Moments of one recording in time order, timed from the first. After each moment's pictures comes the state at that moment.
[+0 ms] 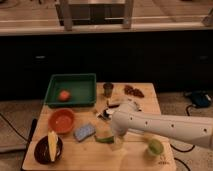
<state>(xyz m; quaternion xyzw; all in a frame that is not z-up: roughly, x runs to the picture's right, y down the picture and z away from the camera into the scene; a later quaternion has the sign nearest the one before) 0.047 0.260 0.775 -0.32 -0.13 -0.11 0.93</state>
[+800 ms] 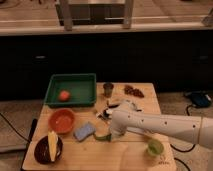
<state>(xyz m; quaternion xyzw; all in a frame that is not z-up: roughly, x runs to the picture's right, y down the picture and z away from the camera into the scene) 0.045 0.281 0.799 -0.35 -0.14 -0.11 0.92</state>
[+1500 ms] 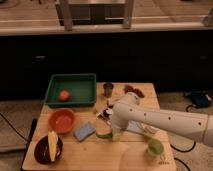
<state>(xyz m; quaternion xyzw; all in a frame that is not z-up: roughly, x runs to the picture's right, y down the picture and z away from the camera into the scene) 0.048 0.236 0.766 -0.34 -0.16 -0.12 0.92</state>
